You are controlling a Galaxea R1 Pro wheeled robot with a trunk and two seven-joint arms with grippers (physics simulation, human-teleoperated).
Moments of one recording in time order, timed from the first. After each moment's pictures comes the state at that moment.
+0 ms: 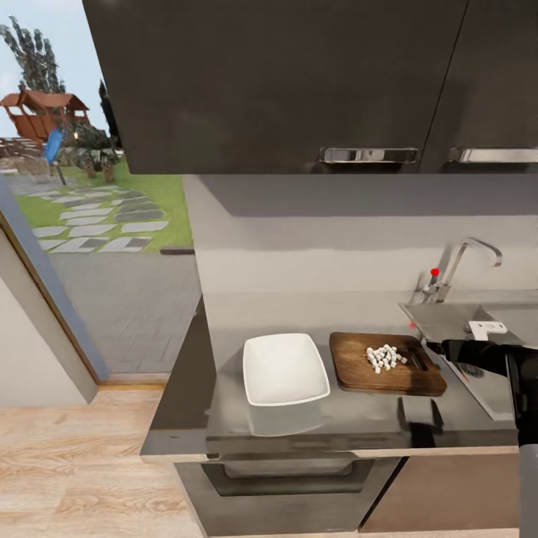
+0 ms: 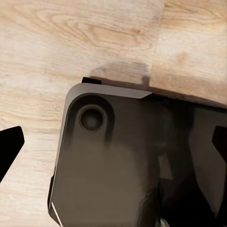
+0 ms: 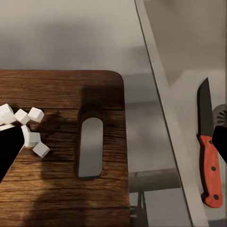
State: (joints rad) left arm -0.10 0.01 -0.18 0.04 0.42 -0.37 -0.14; right arm -0.69 -0.30 -0.47 -1.20 0.42 0.76 0.68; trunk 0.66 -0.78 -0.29
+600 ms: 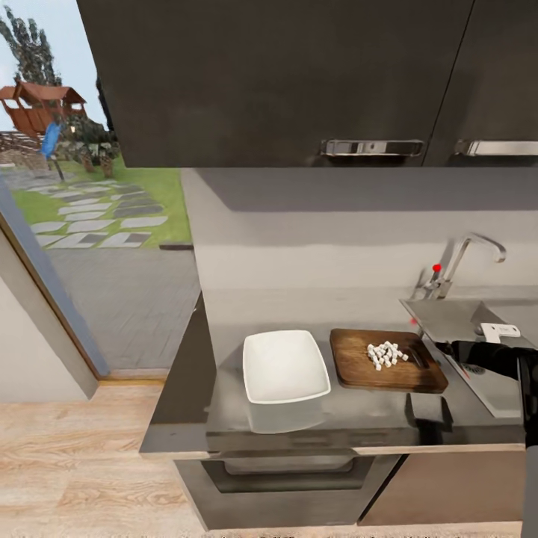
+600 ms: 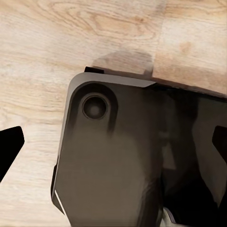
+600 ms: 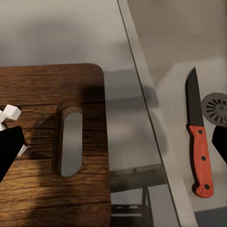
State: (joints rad) left arm -0.09 0.01 -0.18 0.05 0.42 -0.37 -0.14; right arm -0.69 -0.30 -0.53 -1.20 0.42 0.76 0.67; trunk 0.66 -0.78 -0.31
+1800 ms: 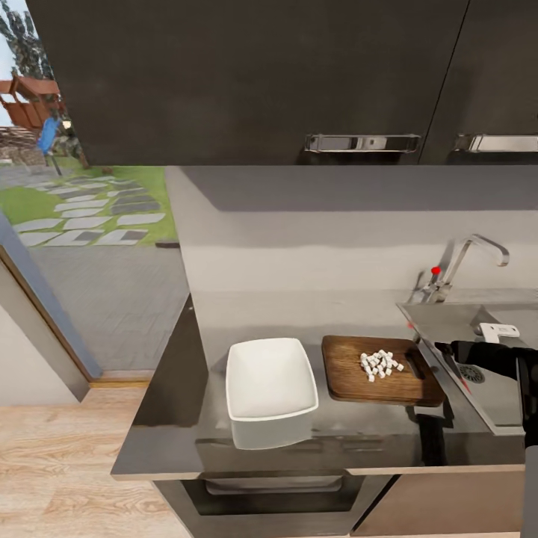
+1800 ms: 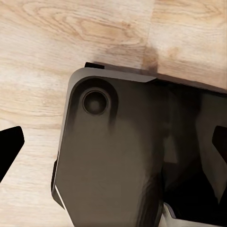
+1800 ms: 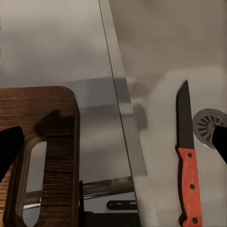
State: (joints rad) left arm -0.09 0.01 -0.18 0.05 0.42 -0.37 -0.14; right arm -0.69 -0.30 -0.53 -1.20 0.42 0.76 0.67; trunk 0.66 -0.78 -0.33
